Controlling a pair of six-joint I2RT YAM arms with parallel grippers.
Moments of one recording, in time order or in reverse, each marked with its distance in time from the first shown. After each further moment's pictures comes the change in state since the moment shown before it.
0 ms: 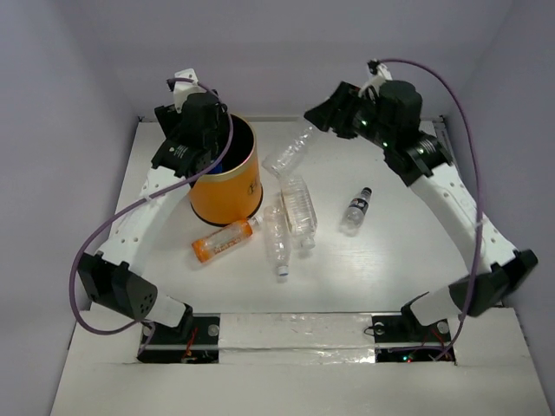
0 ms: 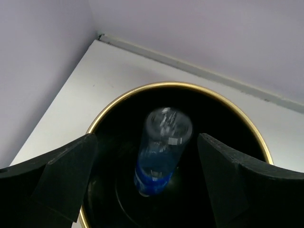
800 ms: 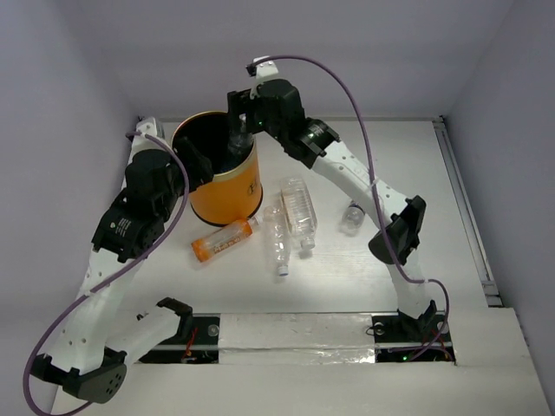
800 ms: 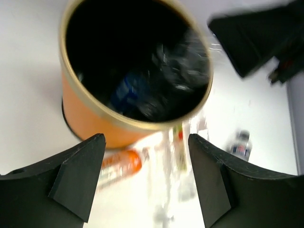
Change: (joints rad) left arm 0.000 -0.518 -0.234 -0.218 0.386 -0.242; right arm 0.331 0.707 0.743 -0.039 0.412 -0.420
